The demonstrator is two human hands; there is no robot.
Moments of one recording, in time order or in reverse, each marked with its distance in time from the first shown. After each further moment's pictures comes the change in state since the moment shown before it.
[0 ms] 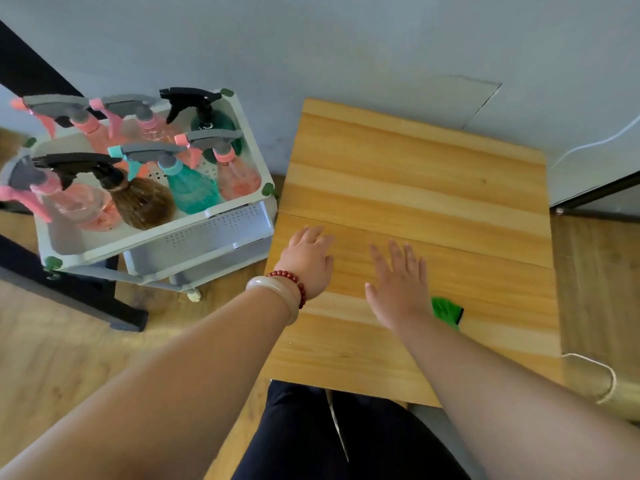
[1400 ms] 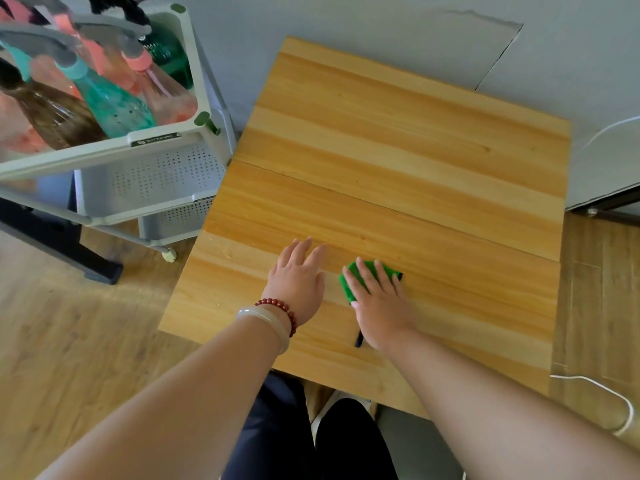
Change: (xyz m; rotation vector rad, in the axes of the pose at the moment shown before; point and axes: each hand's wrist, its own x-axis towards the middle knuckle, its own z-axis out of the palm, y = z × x) left_hand 0.009 0.063 0.172 -0.034 0.128 -0.138; right_hand 0.018 0.128 0.132 -0.062 -0.125 -0.346
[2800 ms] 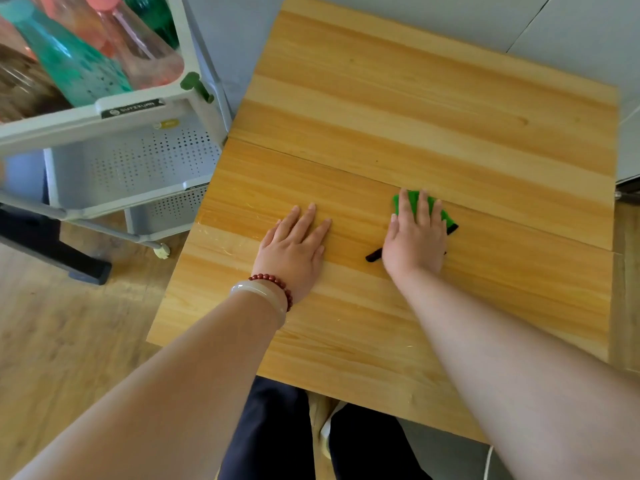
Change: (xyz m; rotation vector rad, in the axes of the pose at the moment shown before) left_hand 0.052 -0.060 0.018 0.202 0.153 0.134; right_hand 0.092 0.009 -0.019 0.261 0.453 0.434
